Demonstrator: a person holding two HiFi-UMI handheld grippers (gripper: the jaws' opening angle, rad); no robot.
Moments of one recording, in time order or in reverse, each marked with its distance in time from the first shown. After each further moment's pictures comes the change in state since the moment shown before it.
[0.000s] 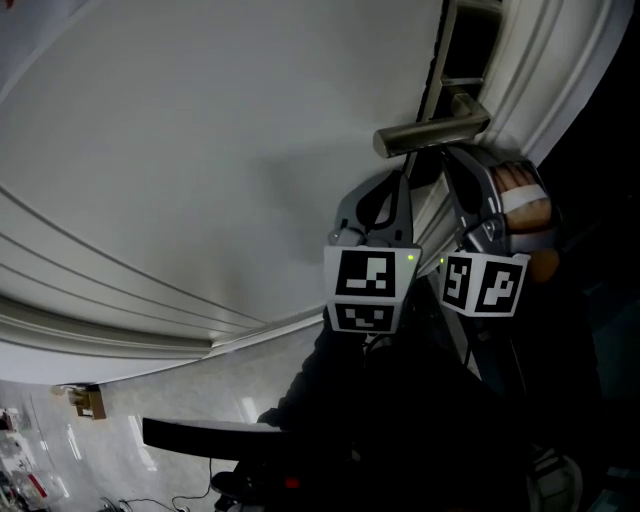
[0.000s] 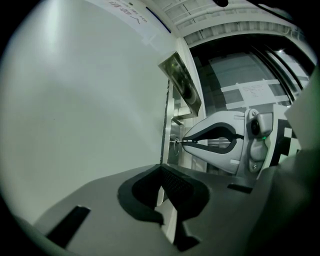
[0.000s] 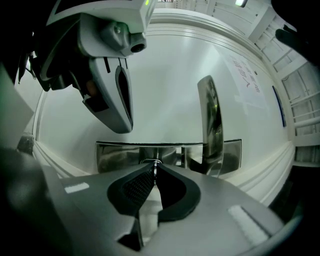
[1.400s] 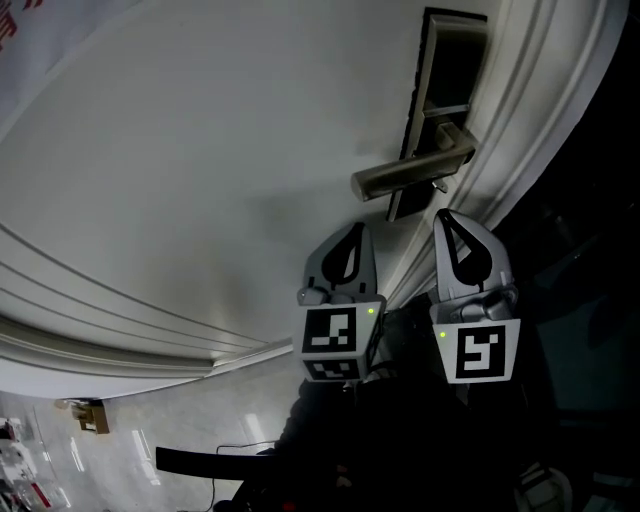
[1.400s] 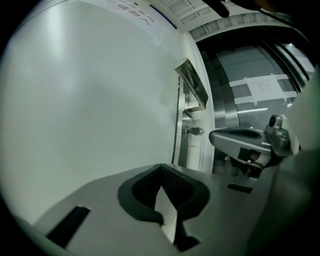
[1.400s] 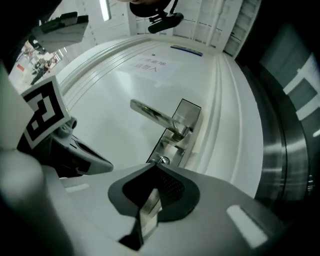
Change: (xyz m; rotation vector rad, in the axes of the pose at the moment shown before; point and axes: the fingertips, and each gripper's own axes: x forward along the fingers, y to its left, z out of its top) left arm -0.029 0.026 -0.024 -0.021 0.052 0.106; right arm -0.045 0.004 0.002 1.065 -0.229 -0.038
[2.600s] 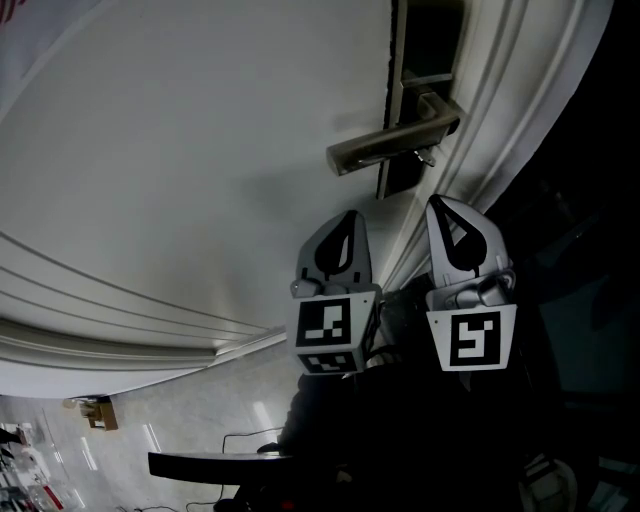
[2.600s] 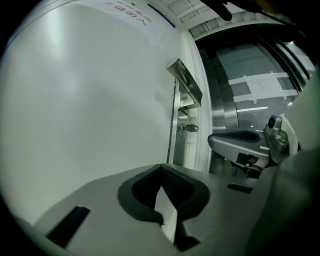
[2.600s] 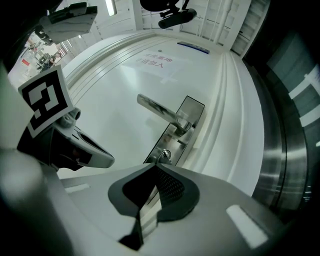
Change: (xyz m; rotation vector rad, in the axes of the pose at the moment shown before) left arm -0.006 -0.009 -0.010 0.010 0.017 0.006; right arm -0.010 0.003 -0.014 -0.056 0.045 0.025
